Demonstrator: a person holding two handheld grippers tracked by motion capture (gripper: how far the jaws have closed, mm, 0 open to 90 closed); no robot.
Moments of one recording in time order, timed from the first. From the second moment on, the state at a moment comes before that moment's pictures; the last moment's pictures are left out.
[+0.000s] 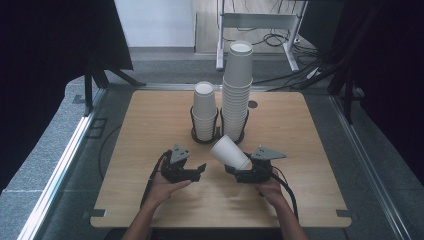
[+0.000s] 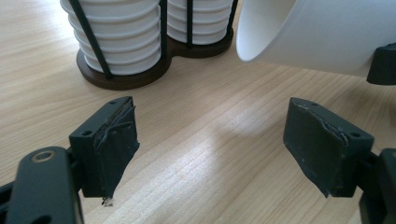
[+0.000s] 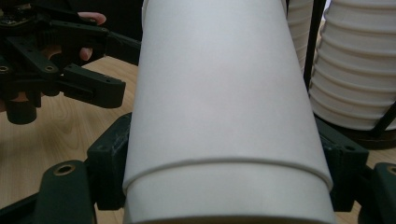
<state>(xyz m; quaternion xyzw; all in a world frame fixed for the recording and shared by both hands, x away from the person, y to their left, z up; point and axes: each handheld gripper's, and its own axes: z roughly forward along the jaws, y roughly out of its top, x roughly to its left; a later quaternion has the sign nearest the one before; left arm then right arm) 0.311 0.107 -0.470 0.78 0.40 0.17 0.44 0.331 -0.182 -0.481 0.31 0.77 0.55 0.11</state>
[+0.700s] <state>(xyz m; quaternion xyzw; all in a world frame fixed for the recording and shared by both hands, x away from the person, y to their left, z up) 0.315 0.110 -0.472 0.76 0.43 0.06 0.48 0.323 -0.187 -0.483 0.30 0.72 0.61 0.13</state>
